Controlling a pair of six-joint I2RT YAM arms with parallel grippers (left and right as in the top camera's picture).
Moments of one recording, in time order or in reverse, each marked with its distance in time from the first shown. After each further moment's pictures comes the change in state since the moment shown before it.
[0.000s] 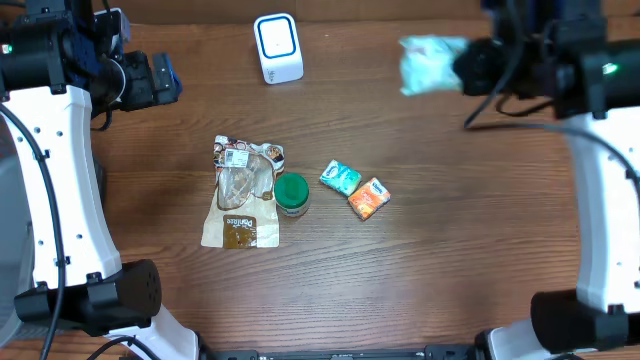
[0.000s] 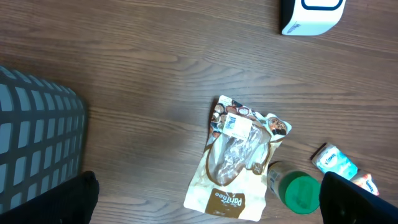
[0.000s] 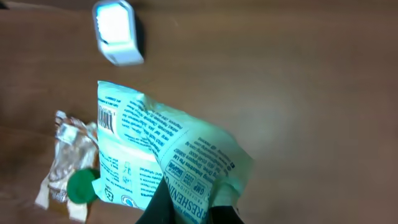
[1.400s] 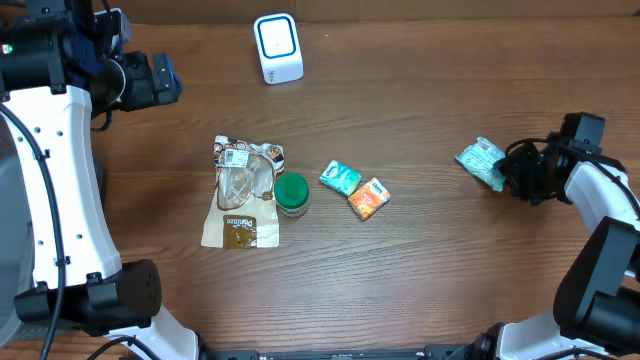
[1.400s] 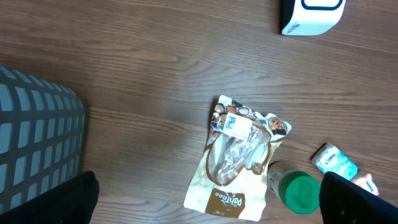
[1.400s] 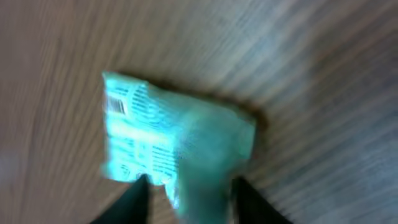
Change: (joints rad) left arm 0.000 0.000 0.000 0.000 0.000 0.000; right arm -0.404 0.029 -1.021 0.767 -0.042 0.499
